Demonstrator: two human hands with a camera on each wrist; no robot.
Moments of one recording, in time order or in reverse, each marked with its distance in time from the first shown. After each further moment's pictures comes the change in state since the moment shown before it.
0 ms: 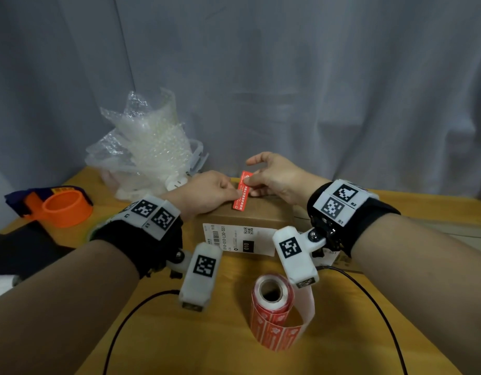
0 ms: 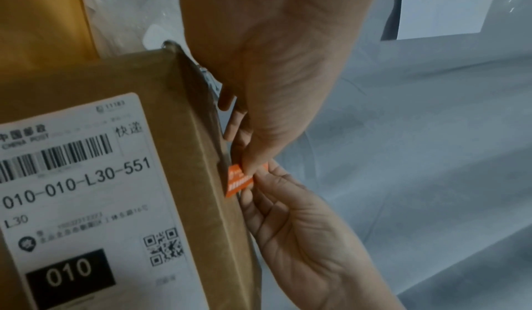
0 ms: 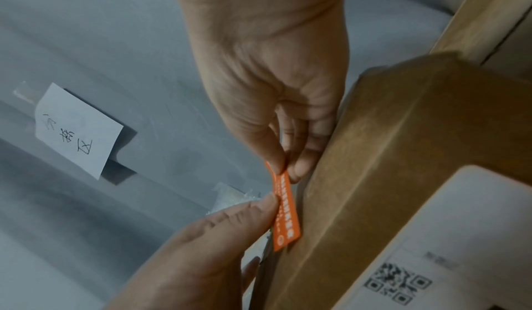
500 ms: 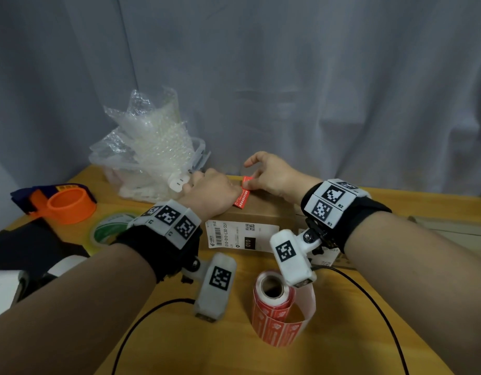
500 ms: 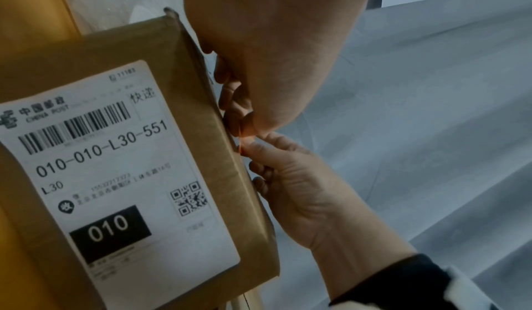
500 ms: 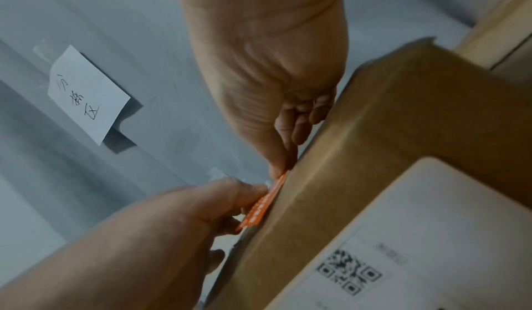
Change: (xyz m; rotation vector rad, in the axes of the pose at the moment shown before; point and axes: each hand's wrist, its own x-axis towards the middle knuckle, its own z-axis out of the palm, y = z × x) left_hand 0.013 0.000 0.020 0.316 0.200 -0.290; right_hand 0.010 0.008 0.005 -0.435 0.043 -0.157
